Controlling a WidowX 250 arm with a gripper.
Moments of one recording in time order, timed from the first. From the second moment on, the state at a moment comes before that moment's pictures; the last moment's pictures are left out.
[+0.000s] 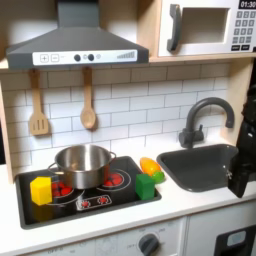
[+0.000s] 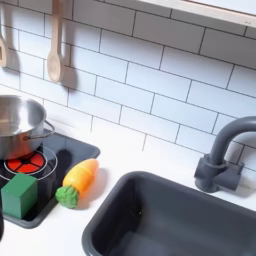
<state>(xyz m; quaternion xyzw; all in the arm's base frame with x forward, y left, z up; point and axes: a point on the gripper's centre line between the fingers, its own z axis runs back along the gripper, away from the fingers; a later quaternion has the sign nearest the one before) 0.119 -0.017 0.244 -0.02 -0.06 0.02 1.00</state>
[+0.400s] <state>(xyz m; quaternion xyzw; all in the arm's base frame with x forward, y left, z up) 0.118 -0.017 0.242 -0.01 -0.06 0.02 1.00</state>
